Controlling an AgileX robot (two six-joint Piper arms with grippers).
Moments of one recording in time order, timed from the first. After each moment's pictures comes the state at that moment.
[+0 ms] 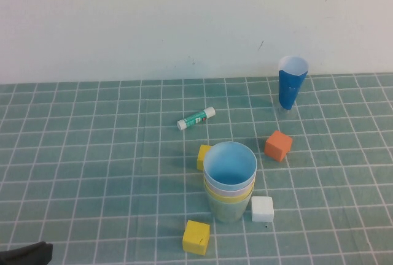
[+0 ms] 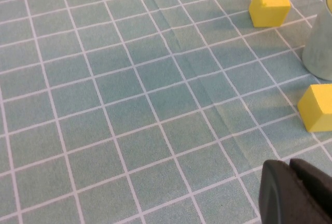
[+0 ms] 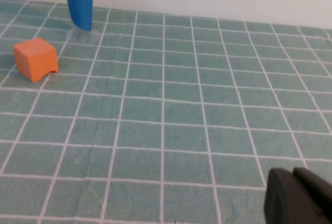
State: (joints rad) right arm 0.01 -0.01 0.03 -0.07 0.39 -0.02; left arm -0.65 0.44 -0.33 0.38 0.57 -0.59
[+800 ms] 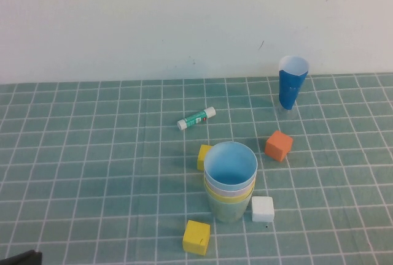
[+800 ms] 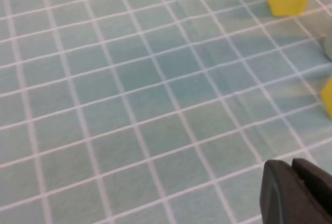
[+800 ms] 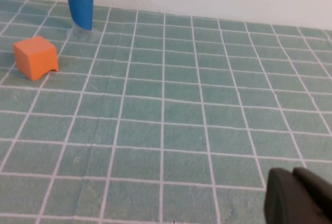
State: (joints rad) right arm 0.01 -0.01 0.03 -0.08 0.39 -0.03; left arm -0.63 0.38 -0.29 0.40 0.59 -0.59
